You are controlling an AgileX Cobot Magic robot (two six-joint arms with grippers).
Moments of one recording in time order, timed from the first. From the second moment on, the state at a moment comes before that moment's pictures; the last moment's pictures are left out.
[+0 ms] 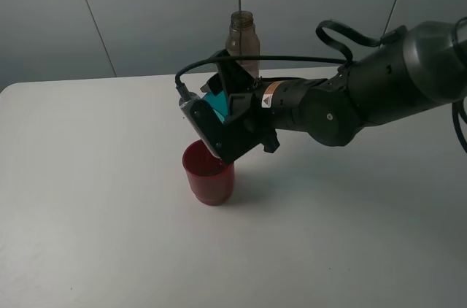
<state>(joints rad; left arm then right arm) 0.06 0.00 -0.51 0.01 1.09 0.05 0.76 1.84 -0.82 0.07 -0.38 -1.79</state>
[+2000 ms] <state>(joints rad) 0.06 0.00 -0.51 0.01 1.09 0.06 0.51 1.75 -0.65 -0.30 -0.74 -0.33</state>
